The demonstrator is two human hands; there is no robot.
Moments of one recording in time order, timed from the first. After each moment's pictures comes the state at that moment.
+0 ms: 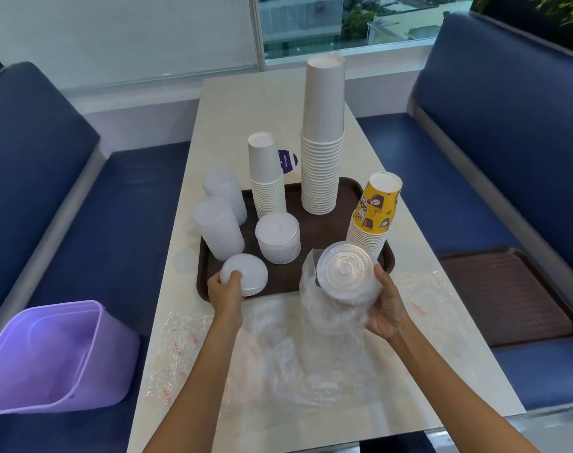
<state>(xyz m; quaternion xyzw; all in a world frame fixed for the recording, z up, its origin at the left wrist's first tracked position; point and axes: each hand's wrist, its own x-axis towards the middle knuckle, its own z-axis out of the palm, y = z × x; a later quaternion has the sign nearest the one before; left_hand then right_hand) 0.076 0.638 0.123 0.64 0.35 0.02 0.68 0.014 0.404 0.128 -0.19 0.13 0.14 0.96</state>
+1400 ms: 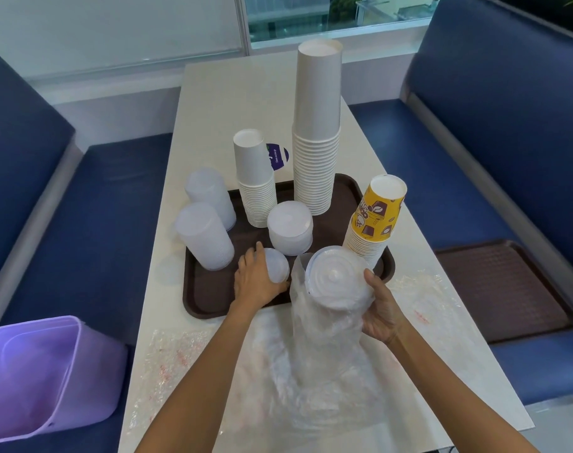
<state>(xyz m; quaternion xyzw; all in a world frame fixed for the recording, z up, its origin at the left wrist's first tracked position) 0.131 0.599 0.093 0.97 -0.03 -0.13 0.21 0.036 0.404 0.126 -0.24 0.19 0.14 0.94</state>
